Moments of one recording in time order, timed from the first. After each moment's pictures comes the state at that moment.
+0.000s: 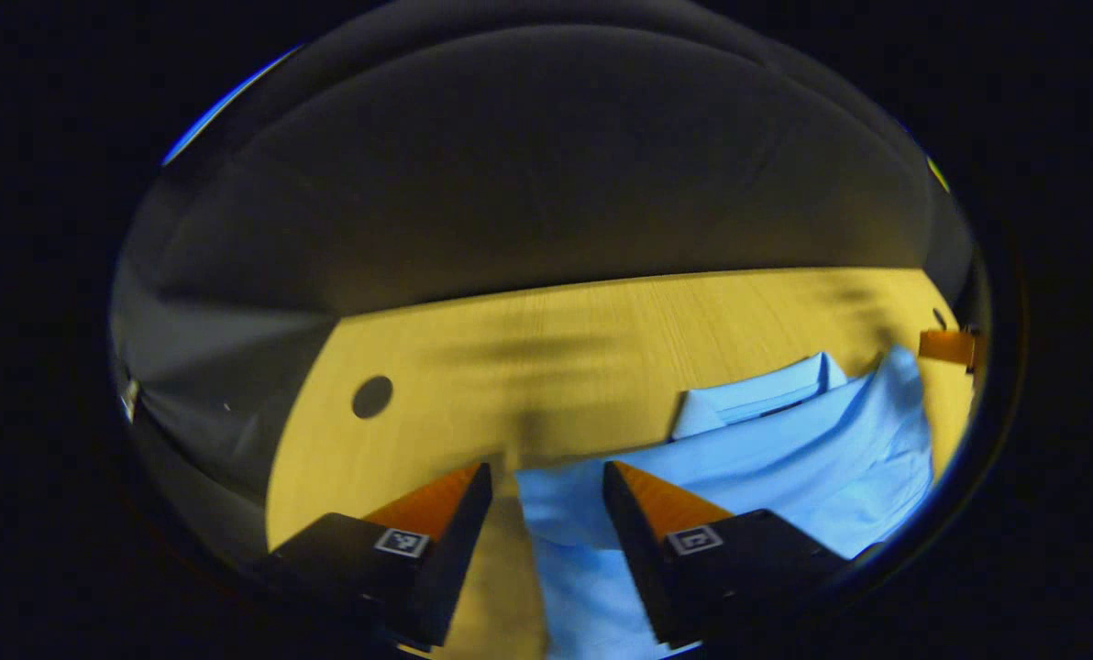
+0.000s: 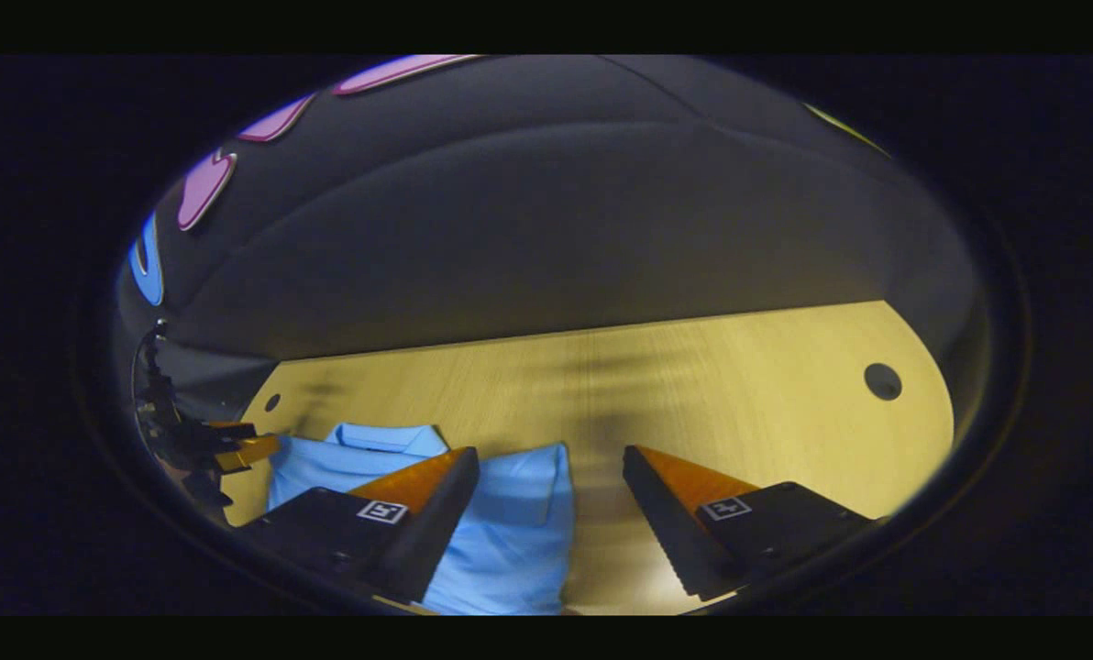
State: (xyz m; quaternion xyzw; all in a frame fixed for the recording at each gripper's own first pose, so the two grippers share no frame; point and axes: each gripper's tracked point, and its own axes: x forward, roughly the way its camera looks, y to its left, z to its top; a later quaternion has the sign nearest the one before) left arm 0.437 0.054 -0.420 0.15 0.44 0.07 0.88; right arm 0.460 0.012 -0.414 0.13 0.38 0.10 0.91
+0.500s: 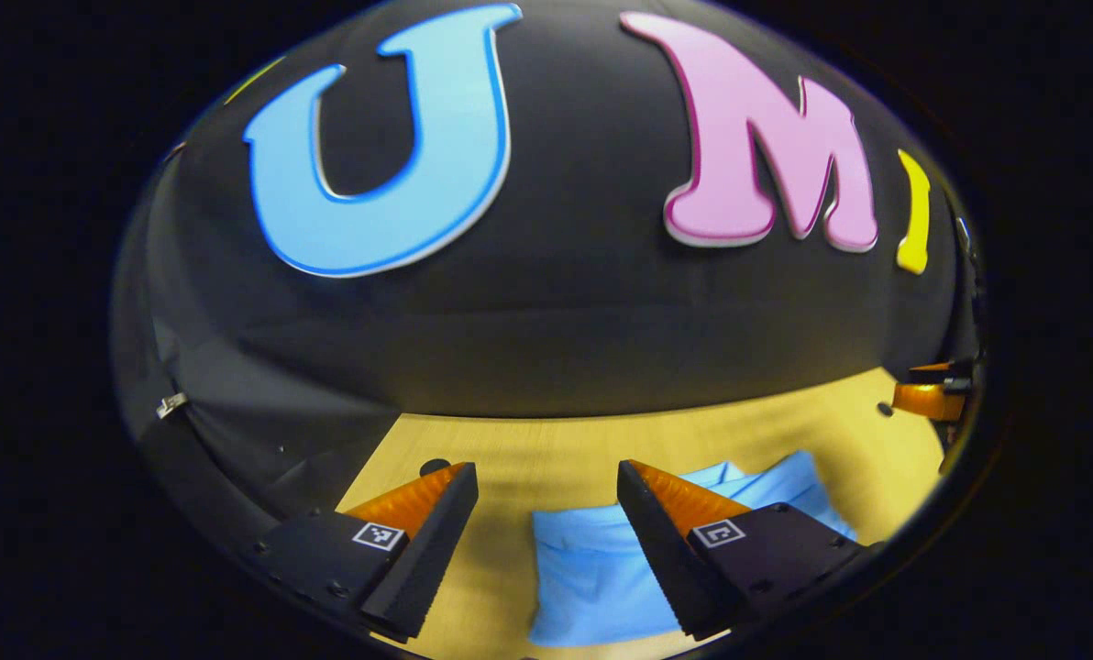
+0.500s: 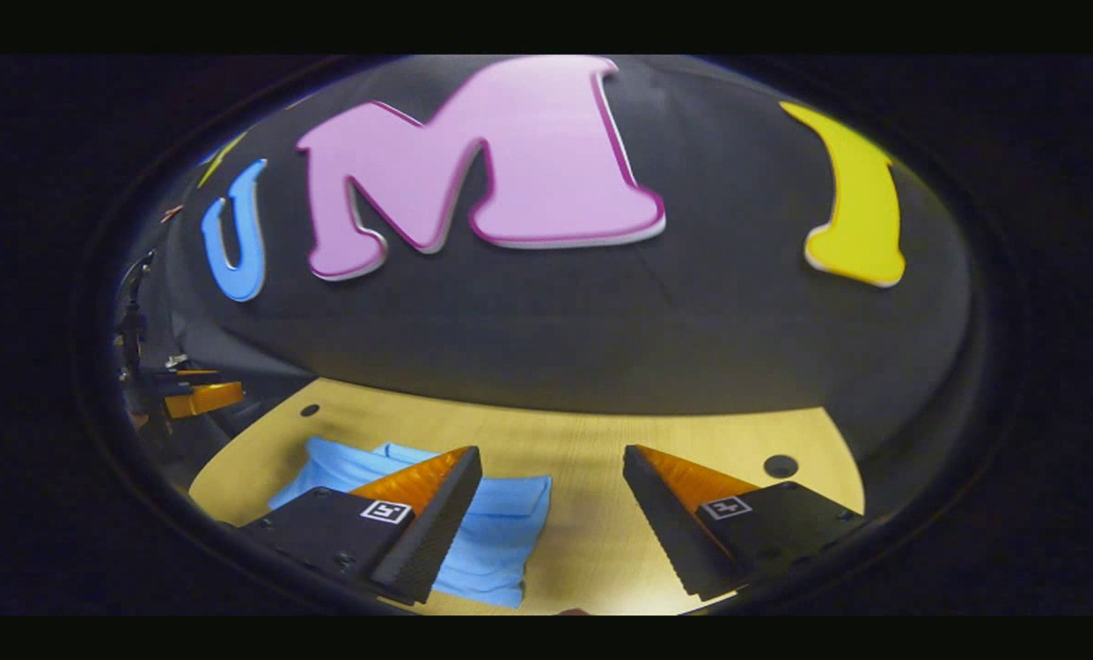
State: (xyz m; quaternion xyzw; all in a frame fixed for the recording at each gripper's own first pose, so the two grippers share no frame) left arm 0.355 -0.014 -0.224 0.06 0.28 0.07 0.96; right arm 0.388 -0.010 -0.241 0.05 0.22 0.13 0.97
